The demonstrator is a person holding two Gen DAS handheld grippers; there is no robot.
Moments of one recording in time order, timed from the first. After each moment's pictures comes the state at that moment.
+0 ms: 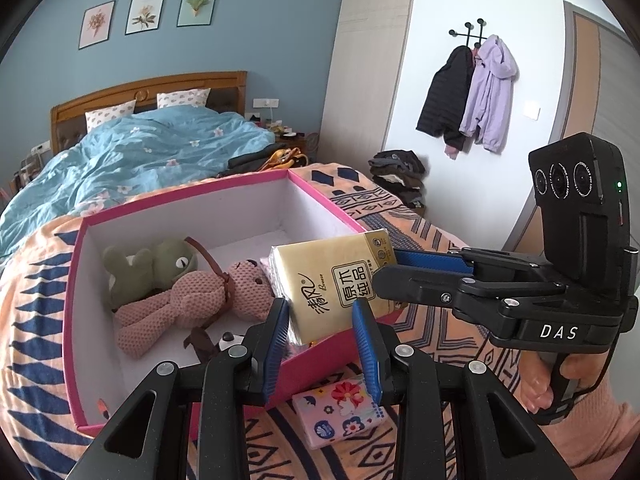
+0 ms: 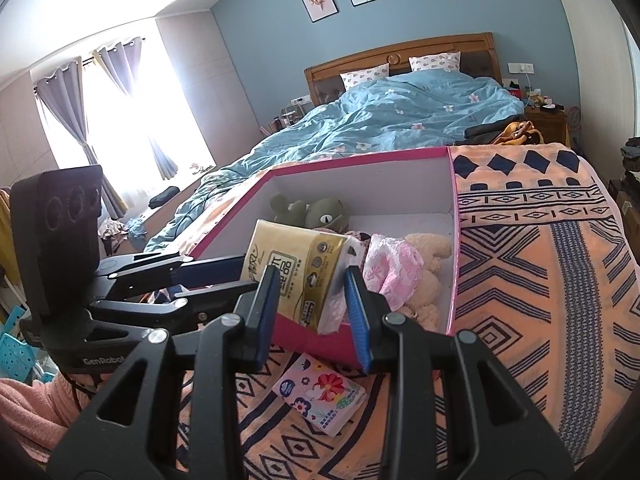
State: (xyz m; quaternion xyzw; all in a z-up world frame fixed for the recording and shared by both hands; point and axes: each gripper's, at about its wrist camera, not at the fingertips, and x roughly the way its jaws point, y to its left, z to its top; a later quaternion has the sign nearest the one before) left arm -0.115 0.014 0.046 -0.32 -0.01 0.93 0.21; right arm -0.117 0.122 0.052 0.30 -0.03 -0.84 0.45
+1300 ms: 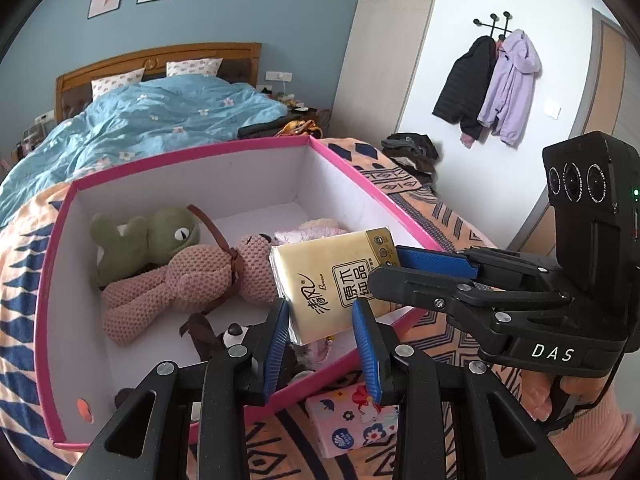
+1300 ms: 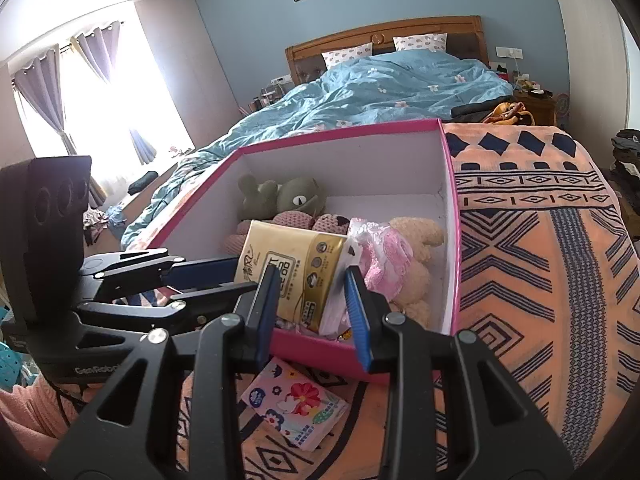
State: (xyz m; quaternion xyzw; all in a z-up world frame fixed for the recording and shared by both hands) left arm -0.145 0.009 0.019 -0.37 -0.03 0.91 0.19; right arm -0.142 0.100 0.028 0.34 -0.01 -0.84 0.41
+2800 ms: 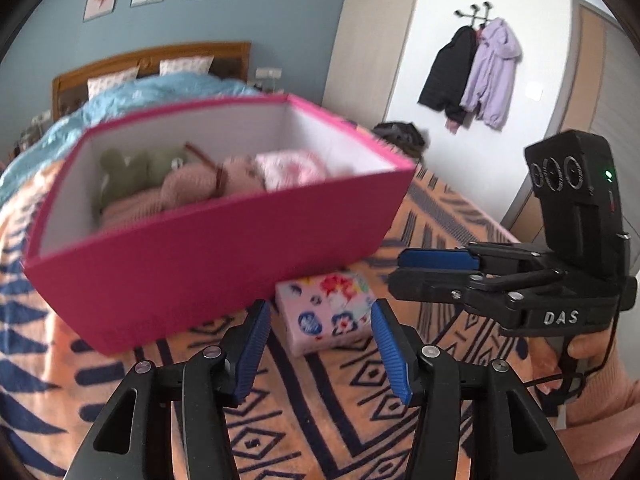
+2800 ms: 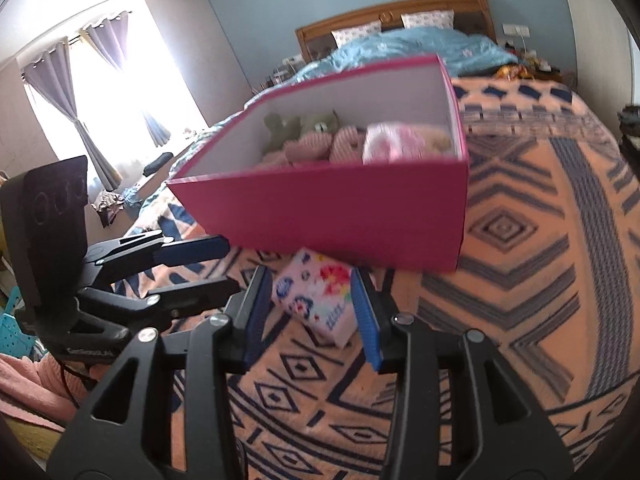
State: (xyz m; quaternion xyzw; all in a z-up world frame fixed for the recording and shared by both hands) left arm -0.068 0.010 -0.024 -0.37 -0.03 0.91 0.20; right arm -0.081 0.134 -0.018 0.38 -0.01 -0.82 0.44
